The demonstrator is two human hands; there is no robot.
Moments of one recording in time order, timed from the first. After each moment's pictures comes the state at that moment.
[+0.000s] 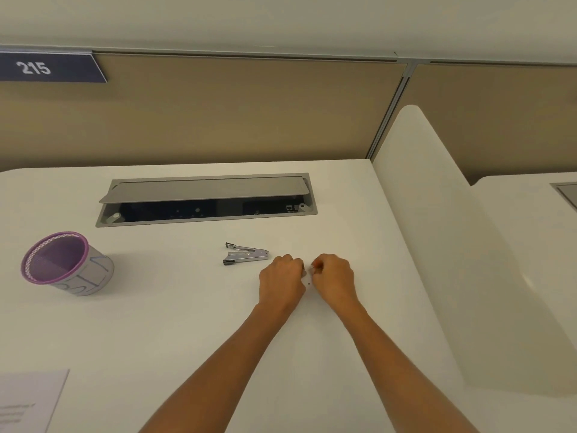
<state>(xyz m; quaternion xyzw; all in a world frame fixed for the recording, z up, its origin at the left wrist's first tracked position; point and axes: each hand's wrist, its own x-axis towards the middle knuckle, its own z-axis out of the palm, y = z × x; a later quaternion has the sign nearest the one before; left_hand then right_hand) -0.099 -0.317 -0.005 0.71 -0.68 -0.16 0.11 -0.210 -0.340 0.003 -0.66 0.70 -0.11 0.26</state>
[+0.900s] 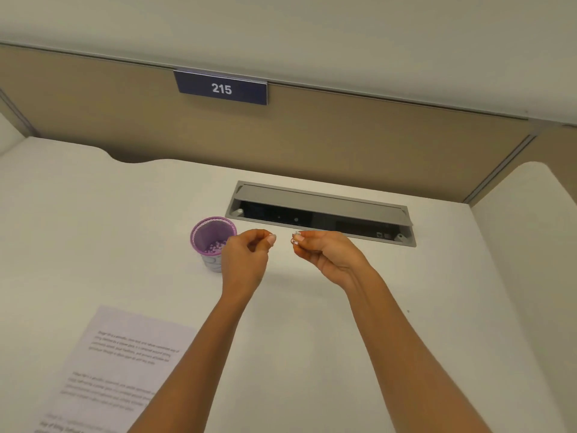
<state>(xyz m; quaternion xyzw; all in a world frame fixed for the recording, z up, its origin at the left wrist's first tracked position) 0.141 -0.240 0.084 0.78 -0.31 -0.25 0.49 0.008 -0.323 0.101 -0.38 0.51 -0.26 0.73</state>
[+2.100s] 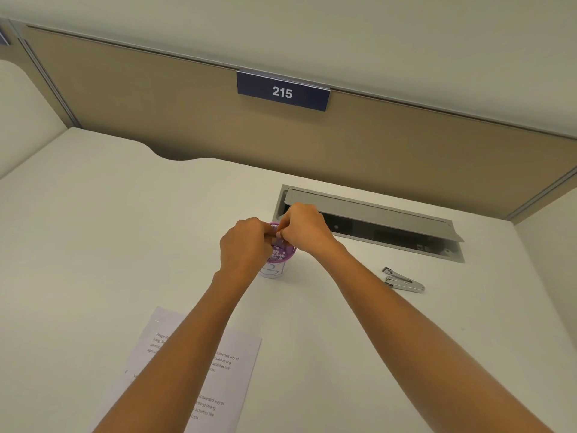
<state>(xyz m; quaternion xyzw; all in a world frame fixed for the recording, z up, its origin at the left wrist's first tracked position) 0.281 -0.229 0.081 0.83 -0.51 -0.10 0.21 0.192 -0.308 0.117 -0.83 0.51 0.00 0.23</state>
